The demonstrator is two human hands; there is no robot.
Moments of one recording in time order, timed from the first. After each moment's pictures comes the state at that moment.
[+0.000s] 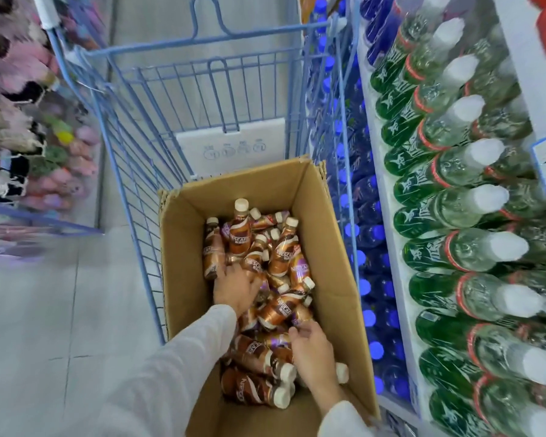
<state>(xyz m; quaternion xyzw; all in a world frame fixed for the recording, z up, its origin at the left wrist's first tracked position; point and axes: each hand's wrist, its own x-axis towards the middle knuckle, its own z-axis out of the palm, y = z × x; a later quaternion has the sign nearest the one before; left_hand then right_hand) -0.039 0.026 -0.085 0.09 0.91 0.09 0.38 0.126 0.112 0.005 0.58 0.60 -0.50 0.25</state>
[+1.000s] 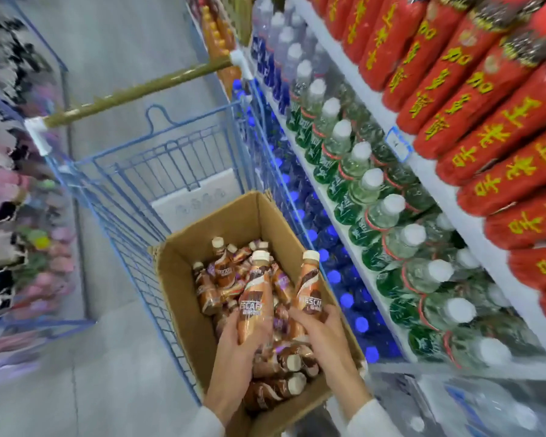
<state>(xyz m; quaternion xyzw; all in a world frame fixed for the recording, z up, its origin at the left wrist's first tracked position) 0.049 -0.021 0.130 -0.04 0.70 0.53 0.48 0.152 0.105 0.136 0.62 0.41 -0.67 -0.04</state>
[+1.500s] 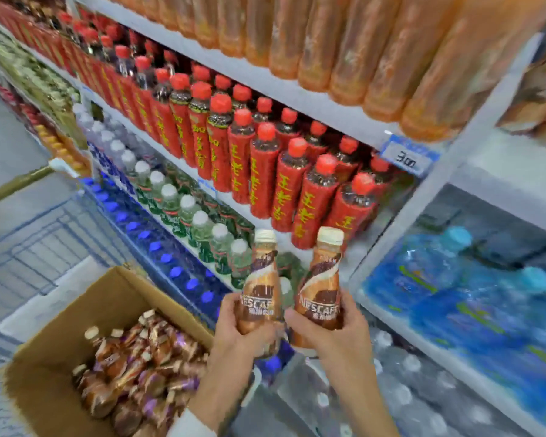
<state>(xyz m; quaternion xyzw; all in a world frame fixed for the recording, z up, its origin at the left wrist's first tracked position) 0.225 0.093 0.269 0.26 0.59 0.55 0.54 0.368 0.131 0.301 0.57 0.42 -0.57 -0.41</state>
